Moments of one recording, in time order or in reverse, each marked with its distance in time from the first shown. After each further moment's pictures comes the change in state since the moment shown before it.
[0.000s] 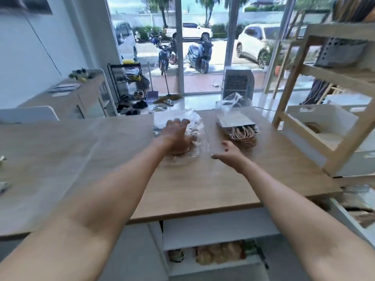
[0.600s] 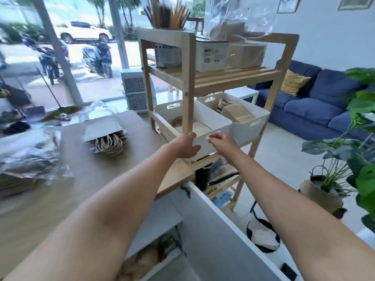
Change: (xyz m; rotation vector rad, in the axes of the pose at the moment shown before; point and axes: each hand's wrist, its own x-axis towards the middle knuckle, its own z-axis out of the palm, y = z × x) left_hand 0.040 0.422 0.114 -0.191 -0.299 0.484; right_hand -0.089 0.181 -0.339 0.238 0.516 0.132
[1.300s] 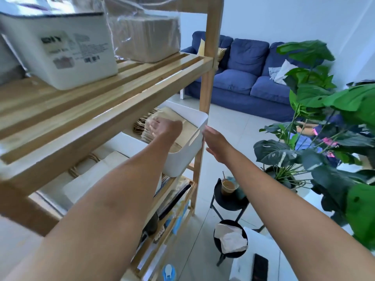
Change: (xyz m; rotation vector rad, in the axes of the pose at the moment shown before) left_hand 0.354 0.151 0.067 -0.564 0.012 -0.405; right_hand 0.223 0.084 -0.151 0.331 0.249 0.307
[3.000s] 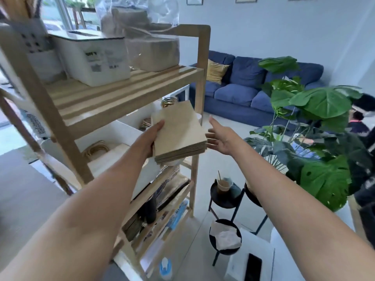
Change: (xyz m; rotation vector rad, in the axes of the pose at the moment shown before) left_hand -0.102 -0.073 -0.070 -0.709 -0.467 0.075; right_hand -0.106 -0.021 -0.044 0.180 -0.008 0.049
